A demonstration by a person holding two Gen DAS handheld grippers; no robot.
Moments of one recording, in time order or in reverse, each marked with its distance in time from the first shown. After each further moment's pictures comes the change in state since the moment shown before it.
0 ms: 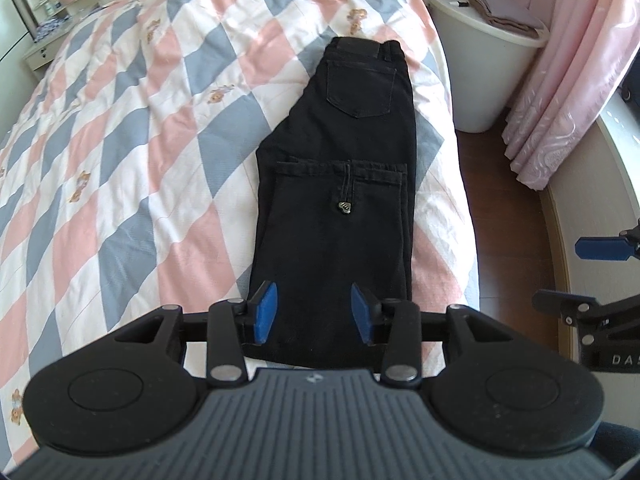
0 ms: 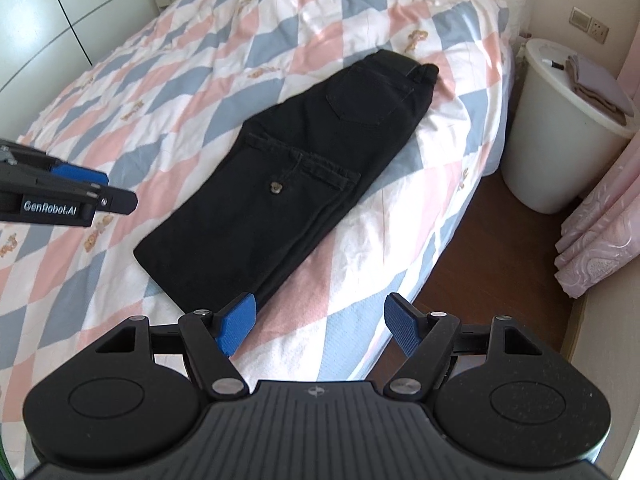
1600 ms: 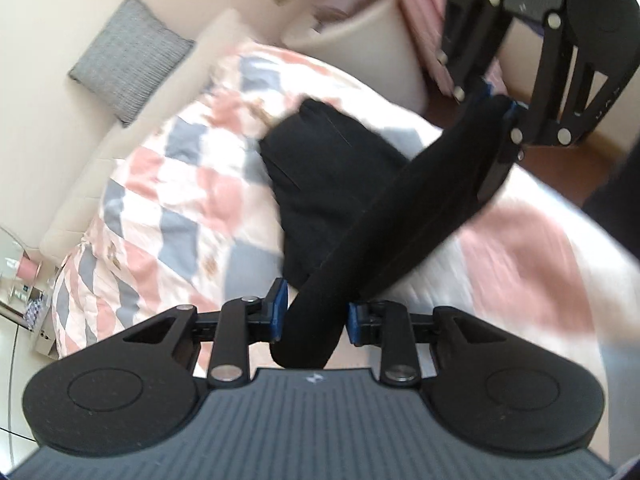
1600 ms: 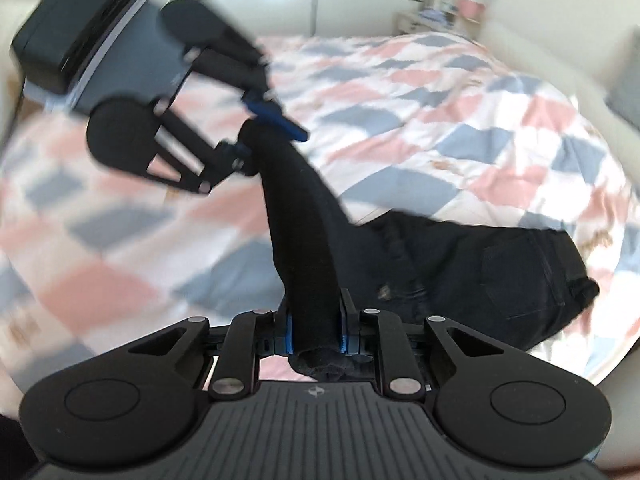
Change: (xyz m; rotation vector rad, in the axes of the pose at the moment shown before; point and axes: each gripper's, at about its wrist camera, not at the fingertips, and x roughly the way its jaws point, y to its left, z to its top) left arm 0.042 0.023 0.025 0.745 -0.364 0.080; right arm 0.052 -0.004 0.111 -0.660 -0.163 0.380
